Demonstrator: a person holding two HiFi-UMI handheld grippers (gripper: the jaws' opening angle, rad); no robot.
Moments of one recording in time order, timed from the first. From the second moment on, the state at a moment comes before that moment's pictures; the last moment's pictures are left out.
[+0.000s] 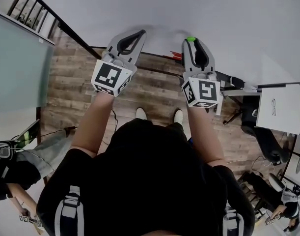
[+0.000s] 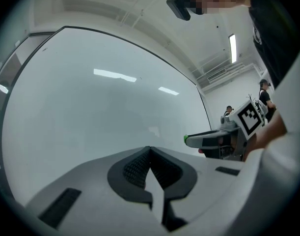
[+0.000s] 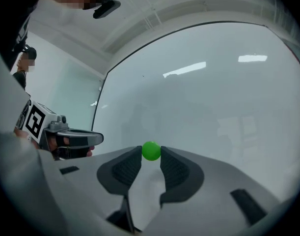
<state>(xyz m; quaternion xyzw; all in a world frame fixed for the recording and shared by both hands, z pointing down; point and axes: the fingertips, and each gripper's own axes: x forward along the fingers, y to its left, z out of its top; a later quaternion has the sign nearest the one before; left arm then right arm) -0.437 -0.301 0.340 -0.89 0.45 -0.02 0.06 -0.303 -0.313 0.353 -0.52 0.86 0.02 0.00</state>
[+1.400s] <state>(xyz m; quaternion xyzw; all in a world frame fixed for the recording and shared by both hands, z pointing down) -0.474 -0.343 0.358 -0.90 0.44 -0.02 0.05 -0.348 -0.373 0.376 -0.61 0.79 0.00 0.00</state>
